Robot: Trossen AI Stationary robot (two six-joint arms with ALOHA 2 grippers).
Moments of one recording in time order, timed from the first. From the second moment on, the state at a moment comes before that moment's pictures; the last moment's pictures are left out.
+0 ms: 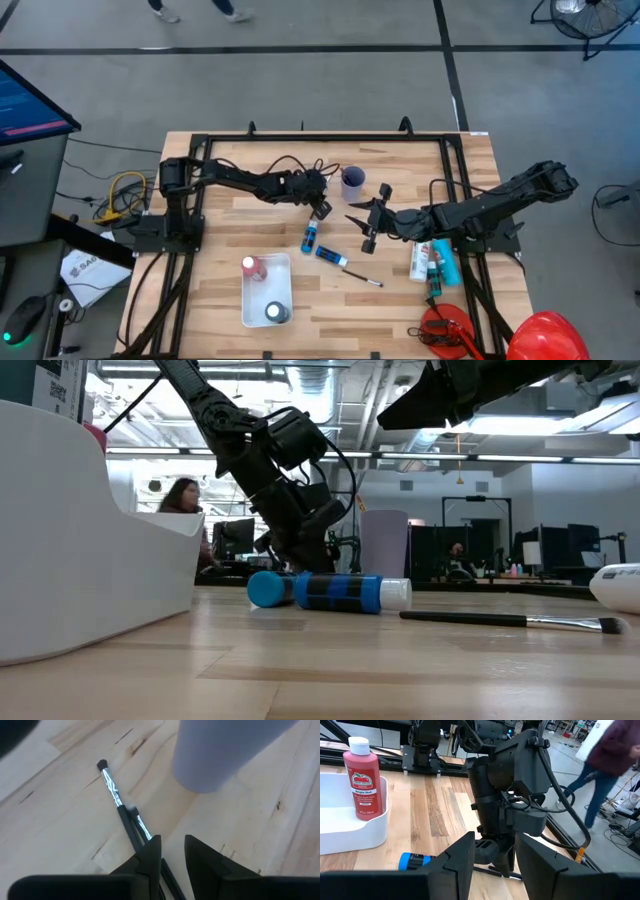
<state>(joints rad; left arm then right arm) 0.21 1.91 1.05 0.01 -0.21 -0.38 0.29 1.30 0.70 0.27 0.65 -0.05</state>
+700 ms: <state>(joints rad) 0.21 1.94 1.05 0.05 -0.24 -0.39 0.29 1.30 0.70 0.27 0.65 -0.05</state>
